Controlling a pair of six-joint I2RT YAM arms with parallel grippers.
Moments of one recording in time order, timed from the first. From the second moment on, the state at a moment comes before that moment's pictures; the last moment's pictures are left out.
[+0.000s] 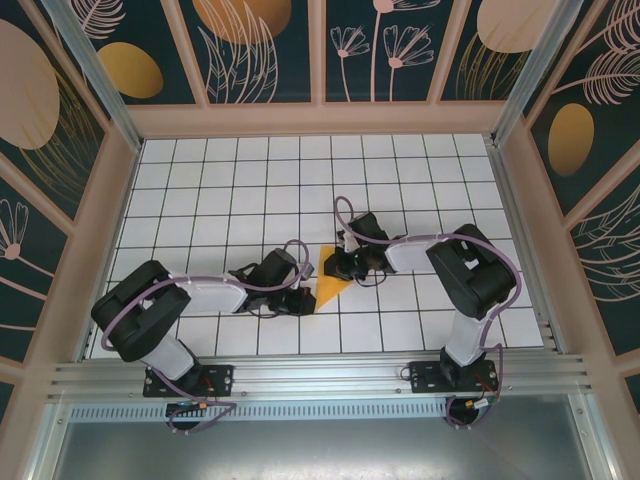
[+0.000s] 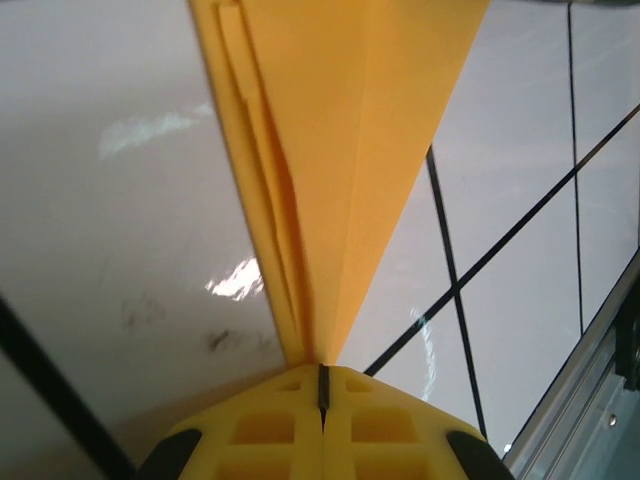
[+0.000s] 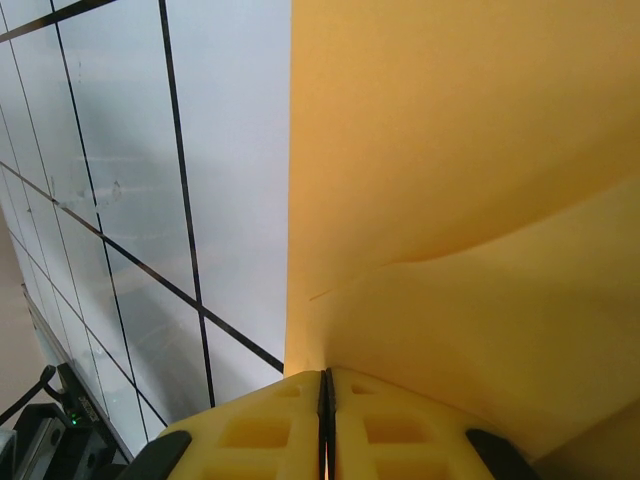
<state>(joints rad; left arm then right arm) -0.81 1.56 0.56 0.01 0.48 -0.68 0.62 1.81 0.82 0.01 -0.58 0.75</state>
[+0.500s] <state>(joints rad) -0.82 1.53 0.67 0.01 0.44 -0.72 0.62 1.81 0.82 0.00 -0.58 0.75</state>
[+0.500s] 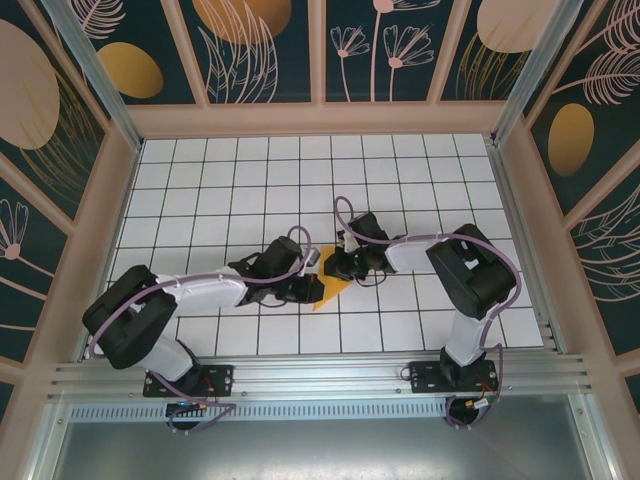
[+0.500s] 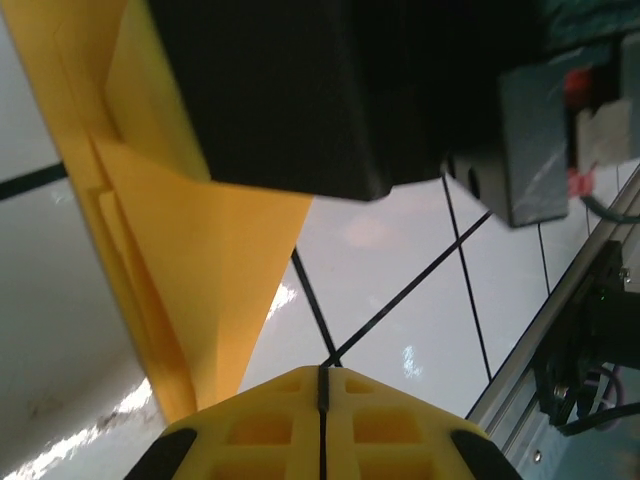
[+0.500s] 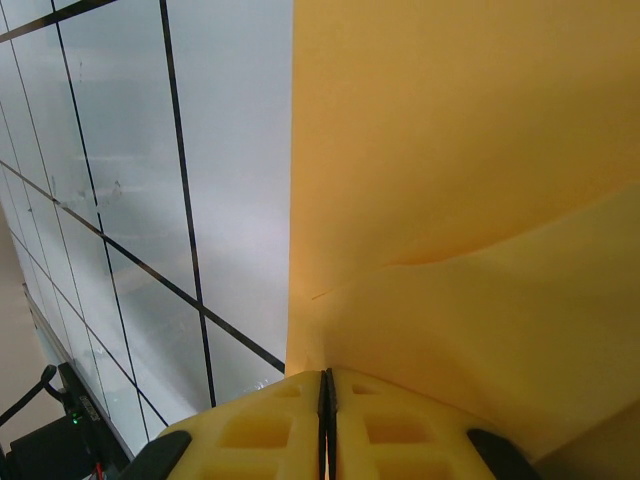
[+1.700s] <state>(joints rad) -0.82 1.68 0.57 0.29 0.41 -0.75 0.63 1.63 0.72 0.02 -0.54 0.77</state>
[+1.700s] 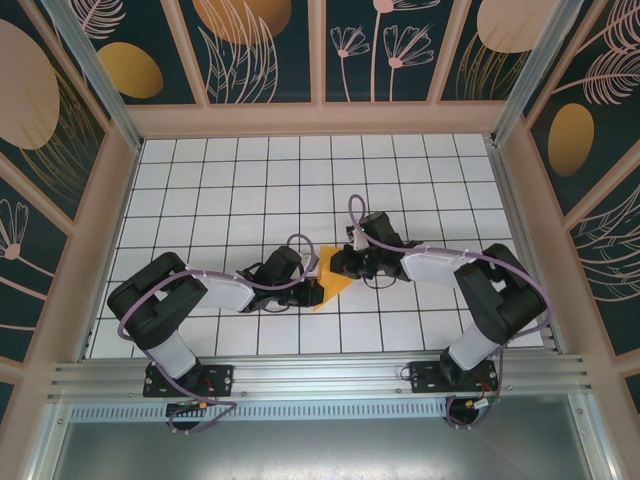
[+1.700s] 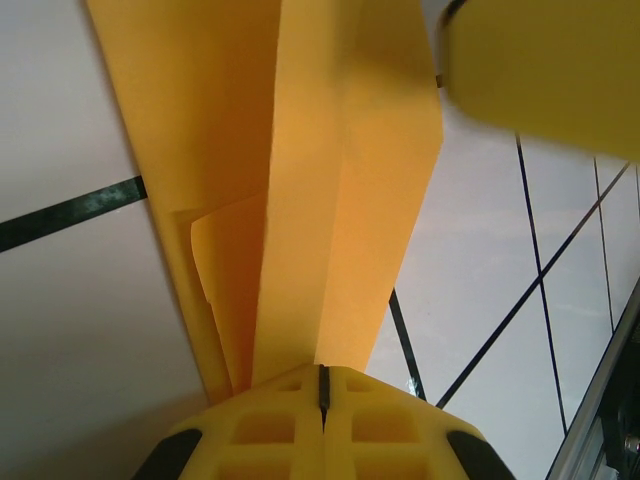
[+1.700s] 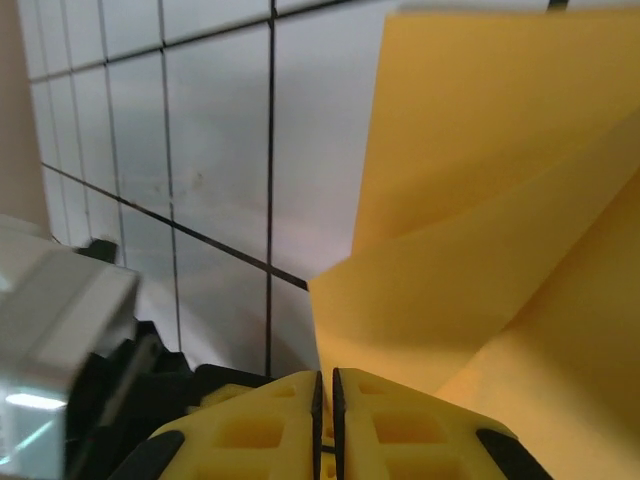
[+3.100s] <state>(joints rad) -0.82 1.69 0.52 0.39 0.41 -0.76 0.32 1.88 0.95 -0.05 -0.56 0.67</state>
